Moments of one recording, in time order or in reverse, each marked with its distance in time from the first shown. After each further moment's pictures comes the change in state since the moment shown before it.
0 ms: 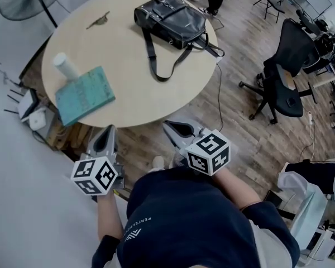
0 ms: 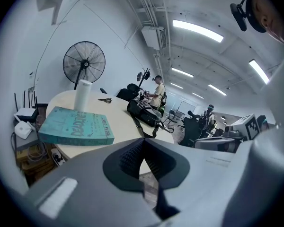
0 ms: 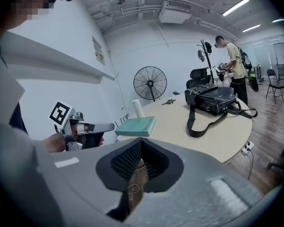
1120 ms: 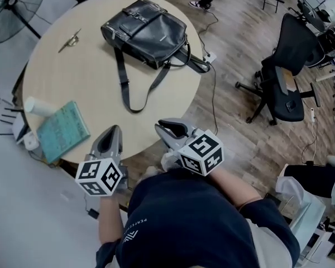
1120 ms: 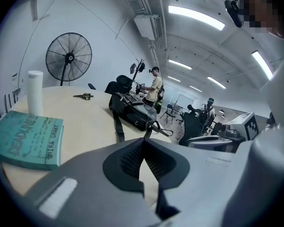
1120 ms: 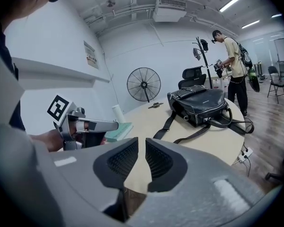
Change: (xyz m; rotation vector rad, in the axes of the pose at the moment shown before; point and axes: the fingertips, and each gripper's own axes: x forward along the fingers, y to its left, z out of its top) left arm 0.167 -0.071 0.034 0.043 0.073 -0.024; right arm 0.010 -0.155 0.045 0.008 0.000 0.021
